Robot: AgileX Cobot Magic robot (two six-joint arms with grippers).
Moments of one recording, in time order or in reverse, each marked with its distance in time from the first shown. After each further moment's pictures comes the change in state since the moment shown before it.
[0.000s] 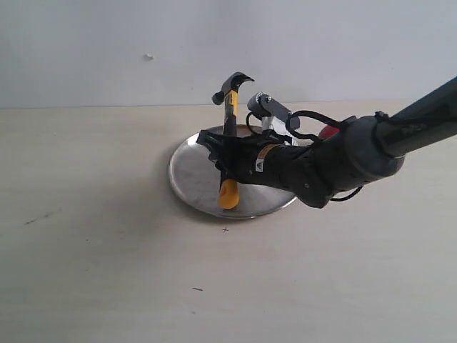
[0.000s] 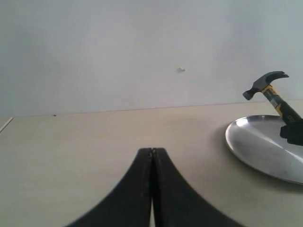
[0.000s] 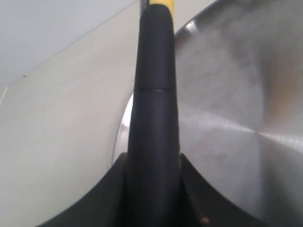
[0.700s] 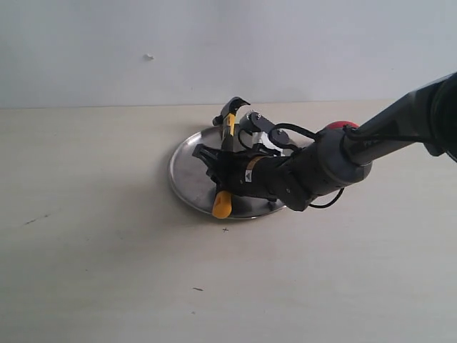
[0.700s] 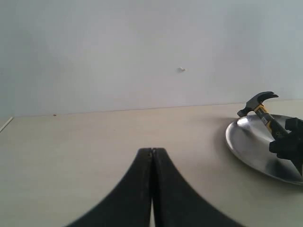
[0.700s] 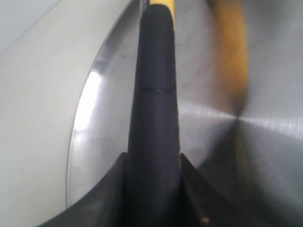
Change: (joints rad) left arm 0.000 0.000 0.000 0.000 0.000 0.000; right arm -0.002 0.130 -0.117 -0.012 0.077 0.066
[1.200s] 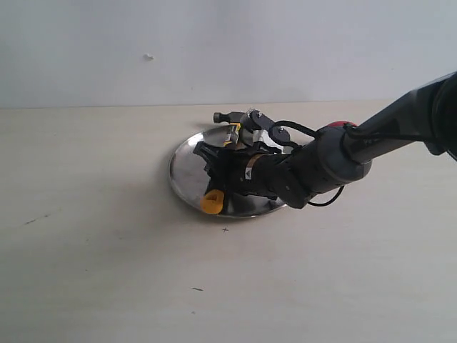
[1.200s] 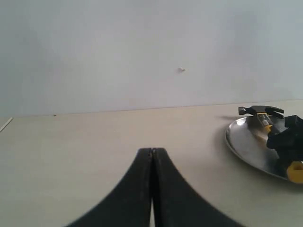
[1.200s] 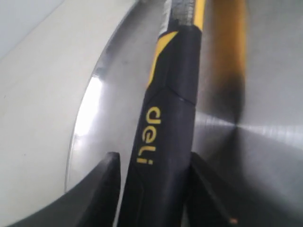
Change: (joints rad) left arm 0.000 0.000 0.000 0.000 0.000 0.000; right arm 0.000 0.000 -0.007 0.020 0.009 -0.004
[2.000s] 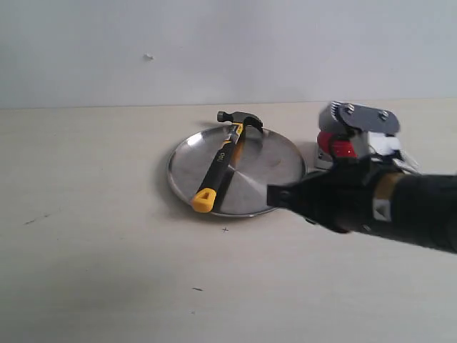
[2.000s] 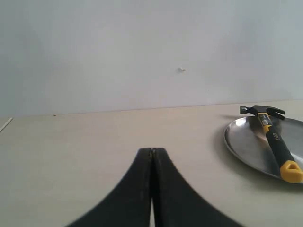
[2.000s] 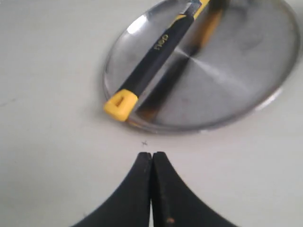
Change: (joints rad) left arm 0.000 0.000 0.000 0.000 0.000 0.000; right arm 0.024 -0.834 0.716 -0.045 0.125 -0.363
